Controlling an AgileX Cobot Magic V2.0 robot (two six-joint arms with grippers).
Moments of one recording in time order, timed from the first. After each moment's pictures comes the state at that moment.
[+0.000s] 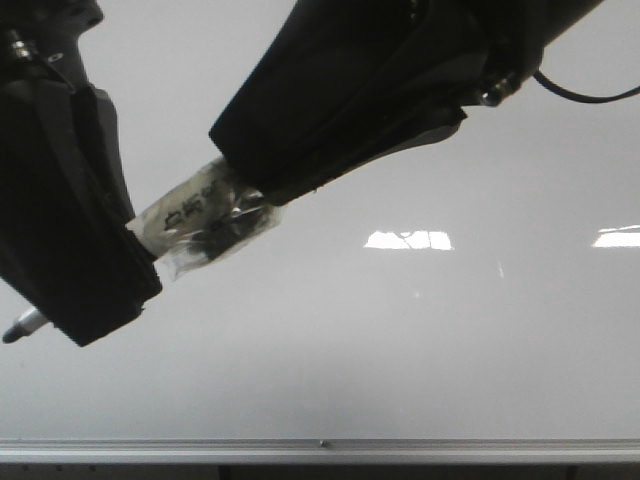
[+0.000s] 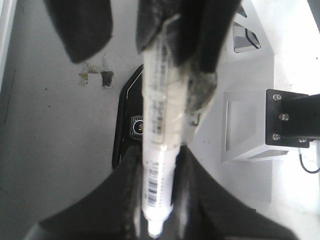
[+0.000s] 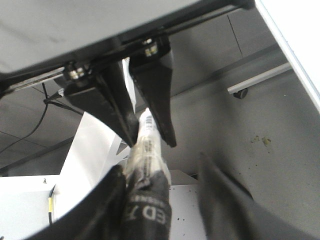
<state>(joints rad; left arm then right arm) -0.59 1.39 -1.02 -0.62 1.22 1.05 0.51 1.42 -0.96 1.09 1.05 -1.11</state>
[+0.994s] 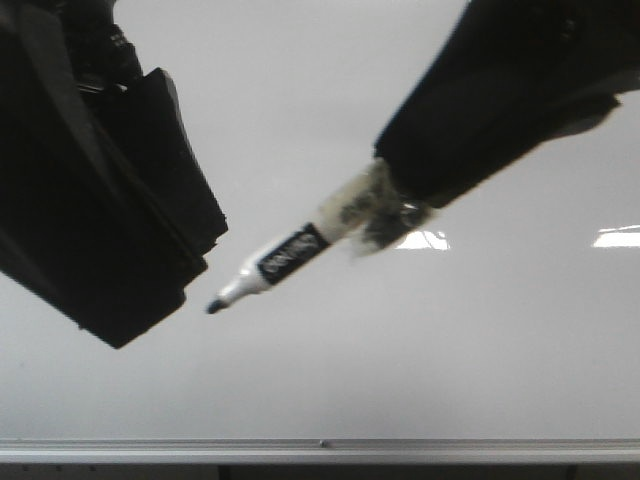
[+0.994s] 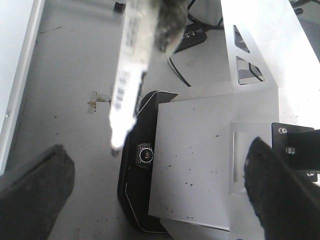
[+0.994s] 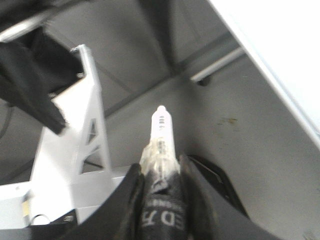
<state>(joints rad) -0.59 1.39 -1.02 -0.70 1.15 1.09 0.31 1.25 -0.82 0.99 1.05 -1.04</state>
